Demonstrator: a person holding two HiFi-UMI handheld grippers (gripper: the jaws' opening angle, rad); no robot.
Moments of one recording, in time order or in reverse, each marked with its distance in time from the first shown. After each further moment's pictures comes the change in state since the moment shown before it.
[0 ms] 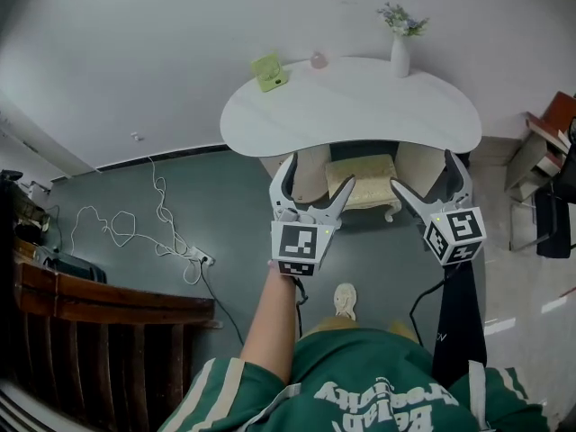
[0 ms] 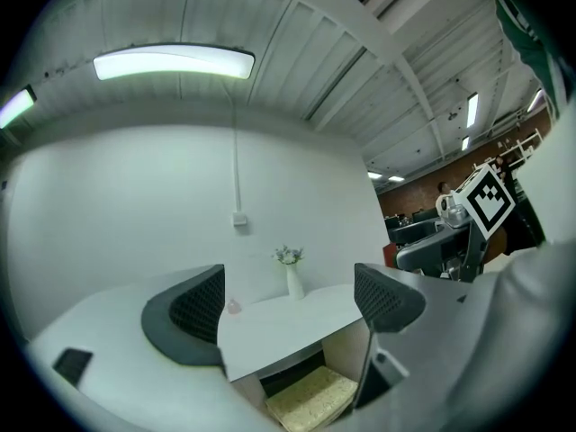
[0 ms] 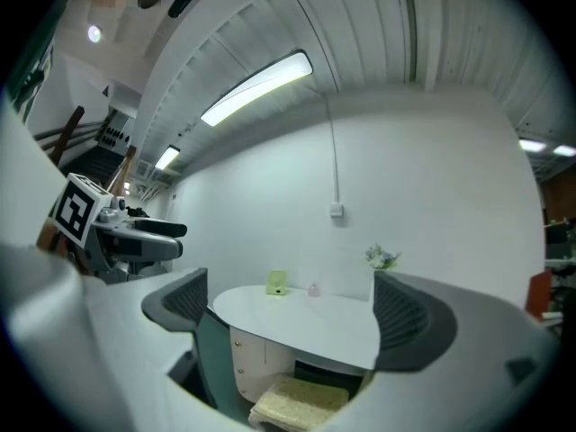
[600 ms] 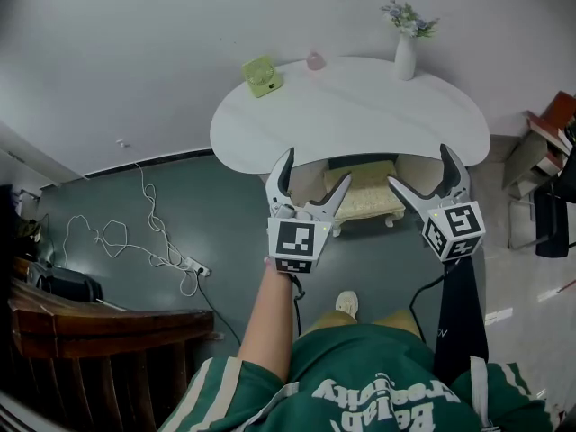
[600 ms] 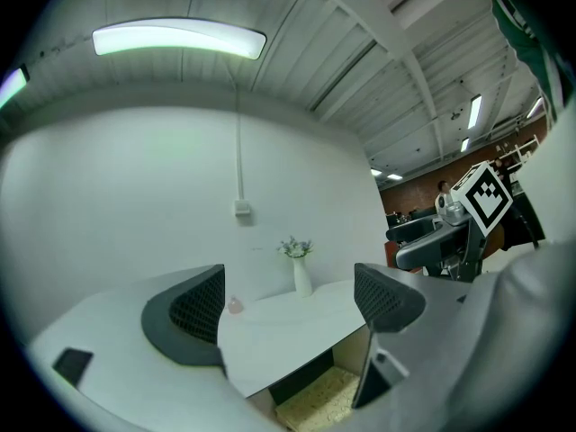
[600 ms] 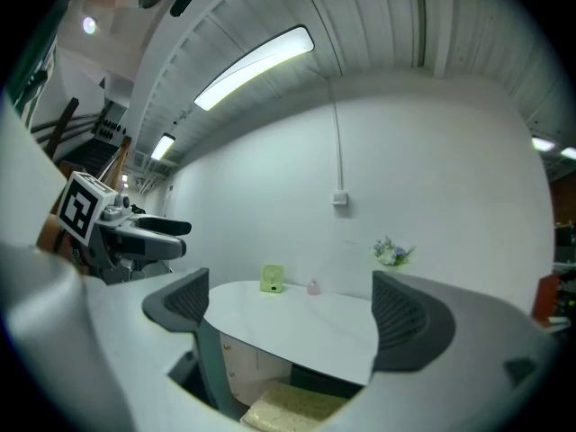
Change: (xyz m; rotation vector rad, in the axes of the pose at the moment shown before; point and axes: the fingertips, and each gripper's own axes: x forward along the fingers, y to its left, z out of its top) left arm 0.091 0.075 -0.038 -0.011 0.027 -0.039; right arm 0.117 -0.017 -0.017 -0.016 0.052 0.002
